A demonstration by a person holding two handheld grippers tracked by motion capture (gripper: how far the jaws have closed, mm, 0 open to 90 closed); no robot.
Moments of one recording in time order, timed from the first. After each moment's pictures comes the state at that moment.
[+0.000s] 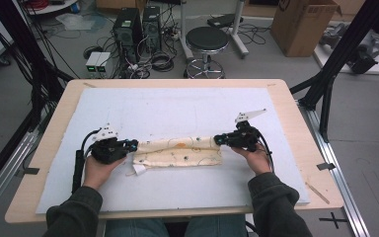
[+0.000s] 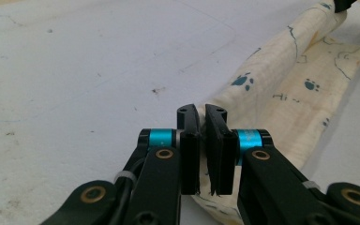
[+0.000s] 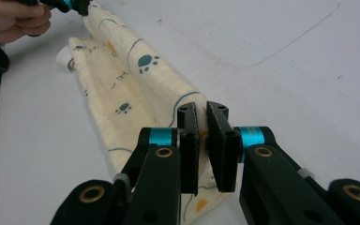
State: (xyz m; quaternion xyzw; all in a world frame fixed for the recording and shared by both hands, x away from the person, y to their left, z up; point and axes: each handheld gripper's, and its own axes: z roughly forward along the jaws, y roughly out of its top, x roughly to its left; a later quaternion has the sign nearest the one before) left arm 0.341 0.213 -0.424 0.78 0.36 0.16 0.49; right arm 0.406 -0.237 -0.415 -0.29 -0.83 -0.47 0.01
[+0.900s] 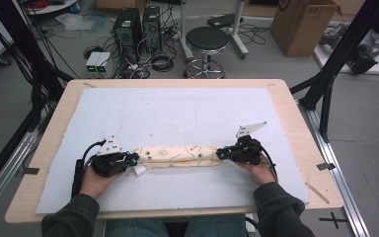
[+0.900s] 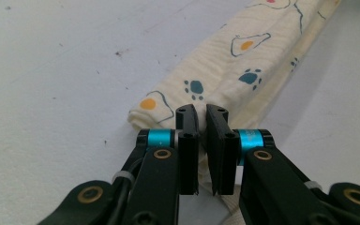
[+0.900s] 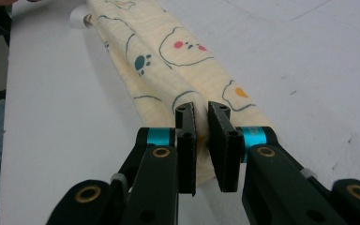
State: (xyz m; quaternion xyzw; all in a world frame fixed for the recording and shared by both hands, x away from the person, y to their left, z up) left arm 0.311 0.208 -0.433 0.83 0.31 0.15 0.44; right arm 0.372 -0.242 -0.430 -0.26 -0.86 -0.45 0.01
